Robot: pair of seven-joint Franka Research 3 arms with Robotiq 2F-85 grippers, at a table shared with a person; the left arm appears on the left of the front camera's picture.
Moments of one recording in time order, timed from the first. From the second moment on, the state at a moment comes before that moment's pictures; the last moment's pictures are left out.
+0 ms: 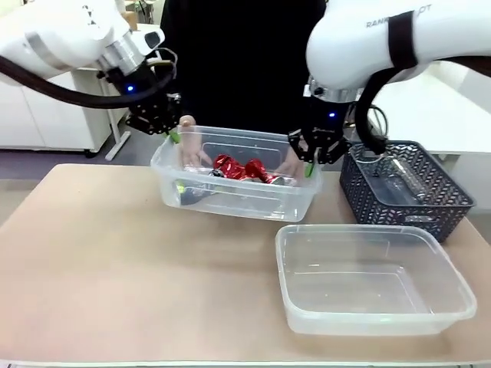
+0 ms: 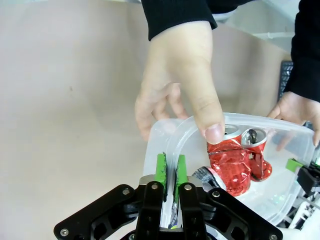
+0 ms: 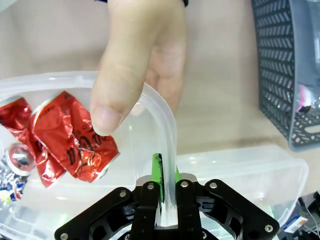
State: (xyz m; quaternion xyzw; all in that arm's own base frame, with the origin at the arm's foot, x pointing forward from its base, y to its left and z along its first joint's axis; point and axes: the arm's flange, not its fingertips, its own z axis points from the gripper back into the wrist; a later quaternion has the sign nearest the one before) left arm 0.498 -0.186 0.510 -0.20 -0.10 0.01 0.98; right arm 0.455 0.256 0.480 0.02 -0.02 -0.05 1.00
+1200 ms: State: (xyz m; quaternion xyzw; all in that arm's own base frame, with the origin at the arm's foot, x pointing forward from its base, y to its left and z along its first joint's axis) left arm 0.454 -0.181 0.543 -0.21 -0.14 -0.02 0.97; right arm 0.412 0.149 0.510 0.19 -0.06 -0.12 0.97
